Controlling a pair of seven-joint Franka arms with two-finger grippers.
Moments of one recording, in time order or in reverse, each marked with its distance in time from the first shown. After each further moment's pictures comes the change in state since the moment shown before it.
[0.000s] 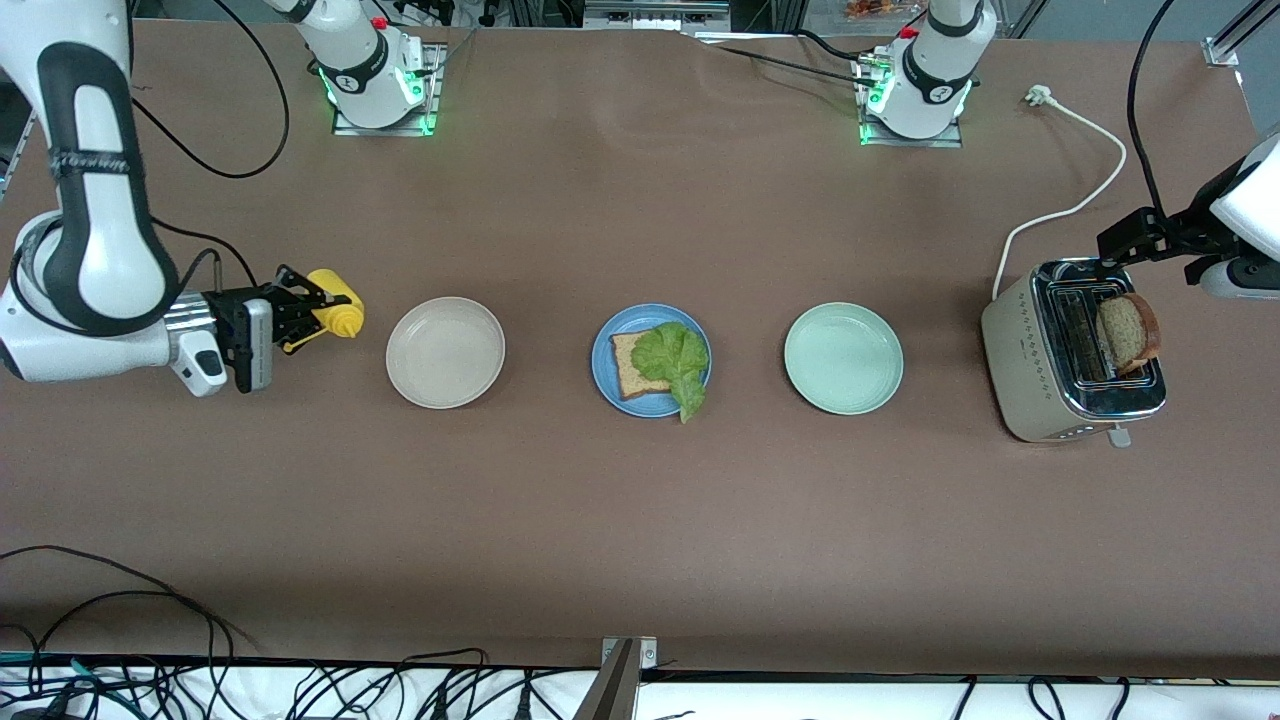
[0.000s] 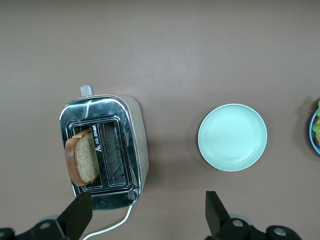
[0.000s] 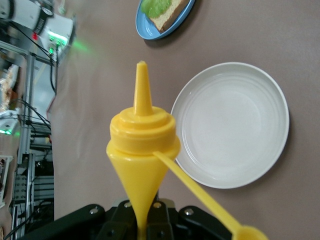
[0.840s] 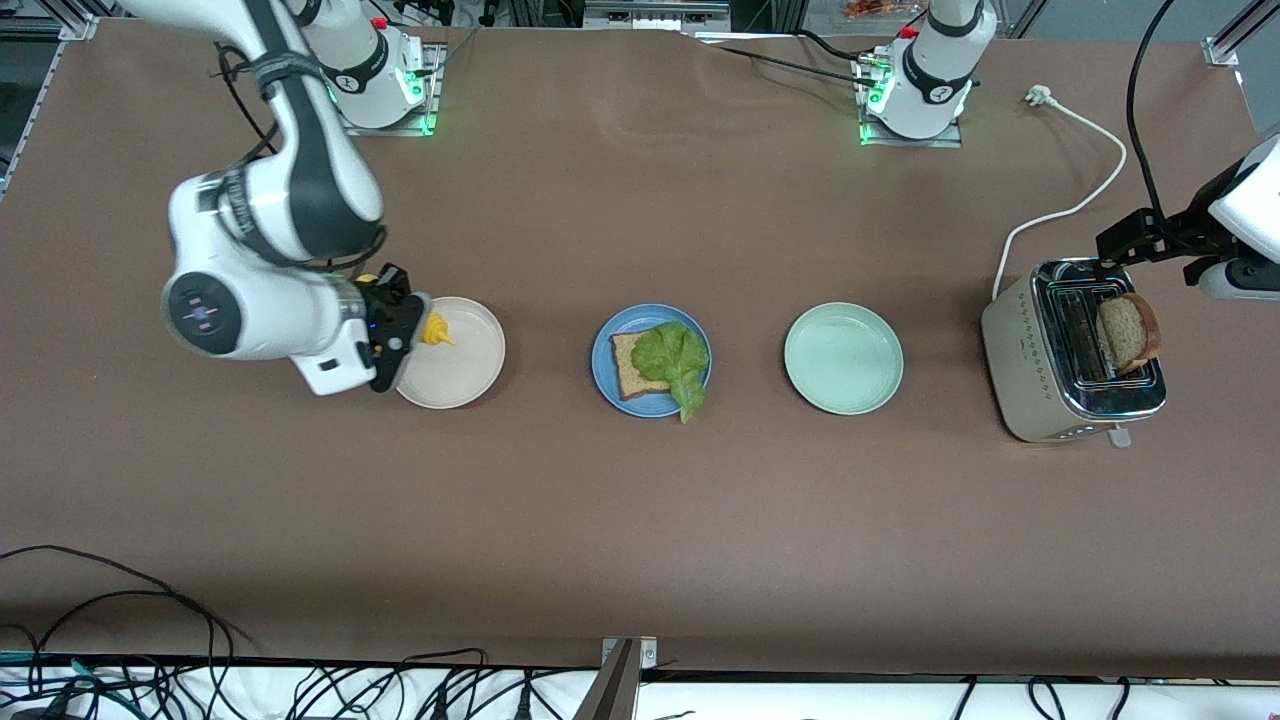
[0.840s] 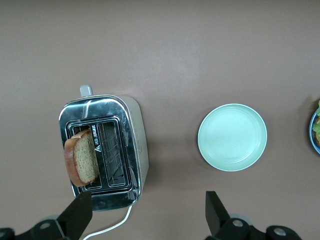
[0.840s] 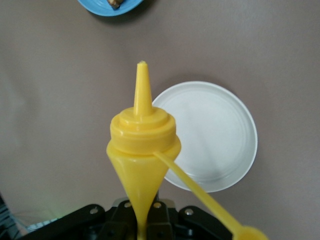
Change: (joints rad) left arm 0.000 0.002 0.000 0.000 0.000 0.001 0.000; right arm 0.242 -0.024 0.172 0.176 -0.449 0.127 0.521
